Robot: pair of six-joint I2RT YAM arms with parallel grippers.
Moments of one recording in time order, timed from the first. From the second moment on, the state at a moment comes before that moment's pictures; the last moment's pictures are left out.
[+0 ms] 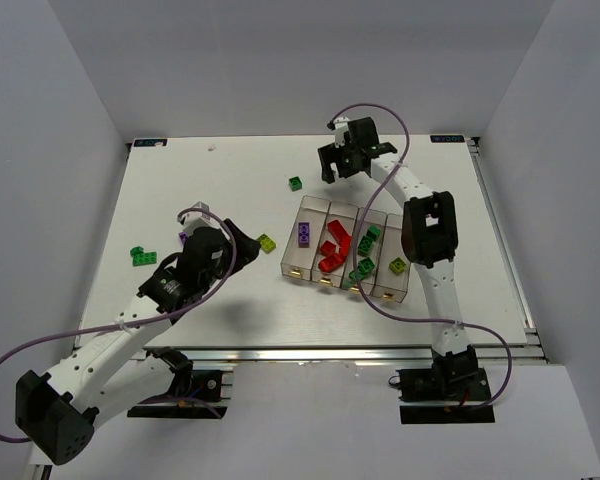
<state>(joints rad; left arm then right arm) -0.61 0.90 0.72 -0.37 -0.29 -0.96 0.35 2.46 2.20 -0.47 -0.24 -0.11</state>
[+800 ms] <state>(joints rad) -0.61 0.91 0.72 -0.43 -0.30 -0.98 0.37 2.62 2.32 -0.38 -0.22 -0.22</state>
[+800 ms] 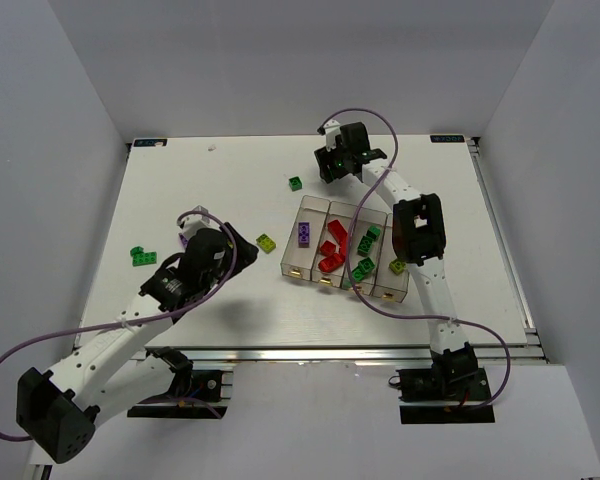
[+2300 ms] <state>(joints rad) -0.60 1.10 0.75 -0.25 -0.20 -0.93 0.20 1.66 1.21 -0.53 -0.84 -0.59</state>
